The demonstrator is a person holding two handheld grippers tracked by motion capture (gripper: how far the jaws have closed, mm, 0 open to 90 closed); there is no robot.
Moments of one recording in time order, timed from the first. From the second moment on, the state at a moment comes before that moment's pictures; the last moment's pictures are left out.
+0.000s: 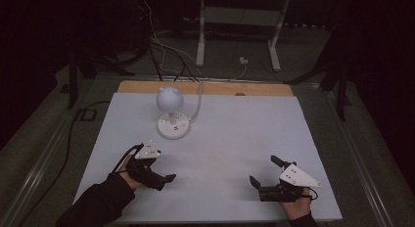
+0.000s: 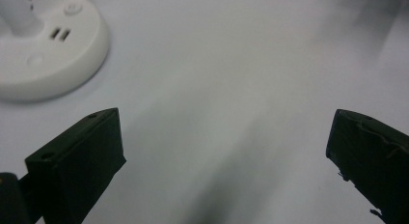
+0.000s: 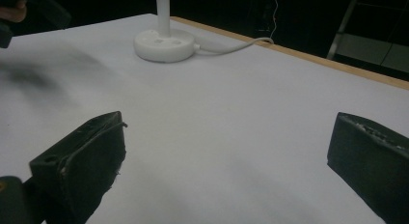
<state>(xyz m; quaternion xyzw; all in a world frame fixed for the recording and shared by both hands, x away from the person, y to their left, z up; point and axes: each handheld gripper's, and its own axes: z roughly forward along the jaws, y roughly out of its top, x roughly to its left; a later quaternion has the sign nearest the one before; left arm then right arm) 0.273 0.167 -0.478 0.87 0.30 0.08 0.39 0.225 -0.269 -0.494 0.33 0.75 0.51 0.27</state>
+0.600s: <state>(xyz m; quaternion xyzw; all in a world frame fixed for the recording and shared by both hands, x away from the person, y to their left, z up) 0.247 0.204 -0.502 0.86 0.32 0.08 0.38 0.225 -0.268 -0.494 0.33 0.75 0.51 0.26</state>
